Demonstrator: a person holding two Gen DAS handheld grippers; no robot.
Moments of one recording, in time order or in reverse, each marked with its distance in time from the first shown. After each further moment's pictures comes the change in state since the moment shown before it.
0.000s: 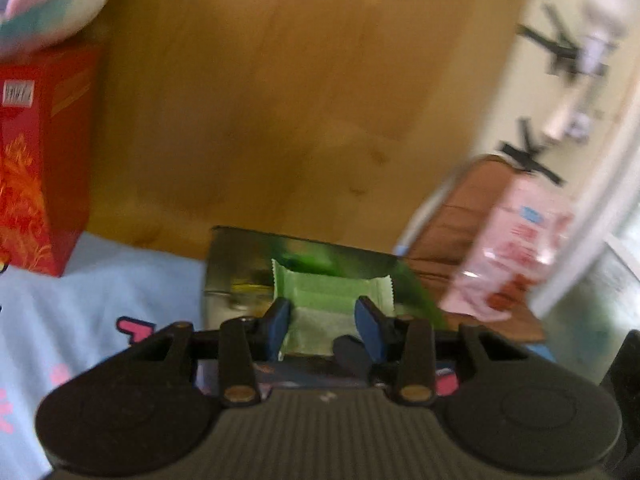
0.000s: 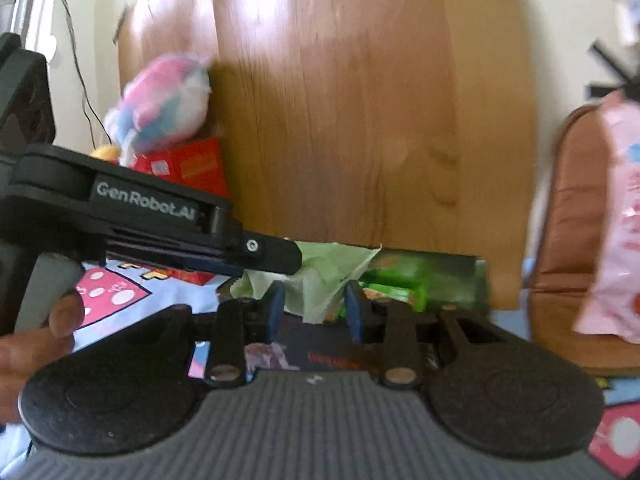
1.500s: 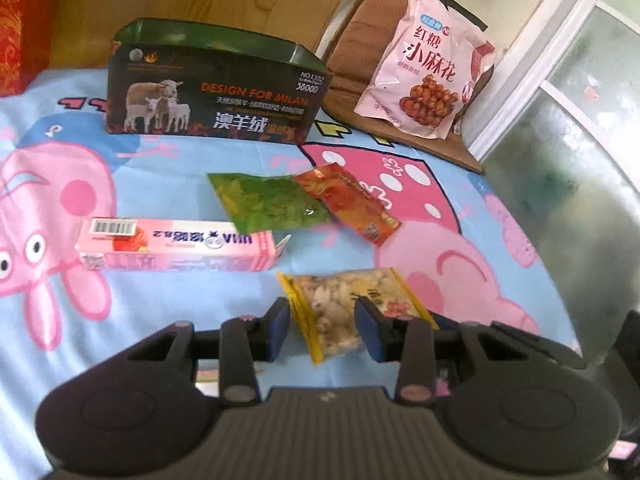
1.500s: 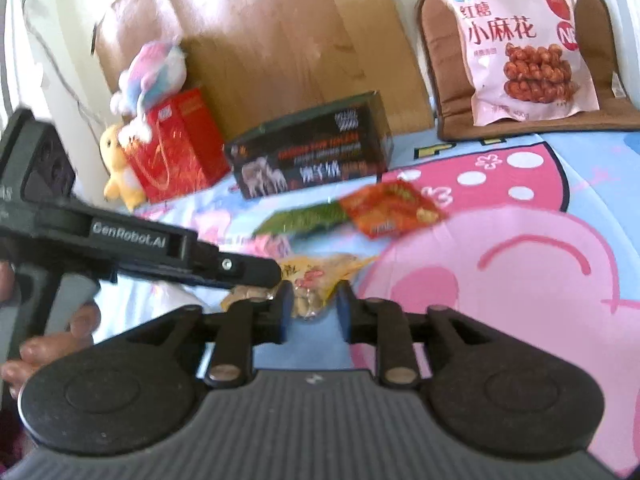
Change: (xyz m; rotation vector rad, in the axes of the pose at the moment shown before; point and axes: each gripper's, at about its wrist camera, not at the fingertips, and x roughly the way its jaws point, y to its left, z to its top) left arm -0.055 -0.073 -0.170 0.090 0.274 -0.110; right arm -0.188 -0.007 -0.133 0.245 0.122 -0.034
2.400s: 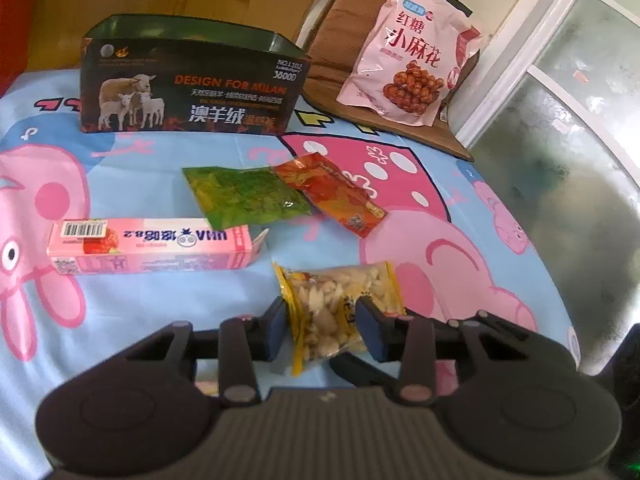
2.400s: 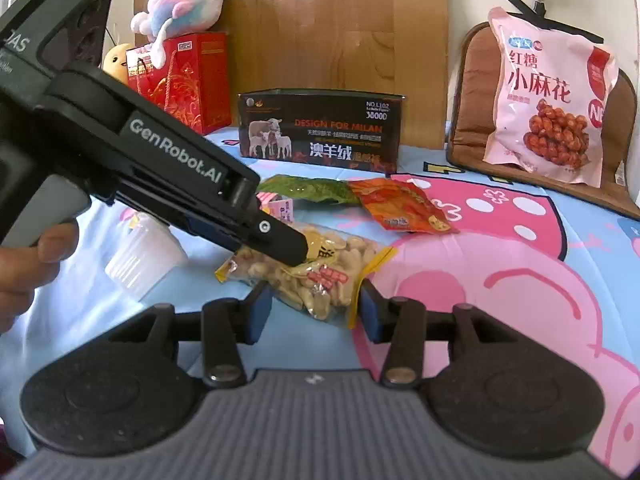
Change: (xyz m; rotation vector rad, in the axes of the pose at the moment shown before) left arm 0.013 -0.005 0.001 0.044 0.024 -0.039; right arm 0.019 0.036 -0.020 -0.279 0.010 -0.144
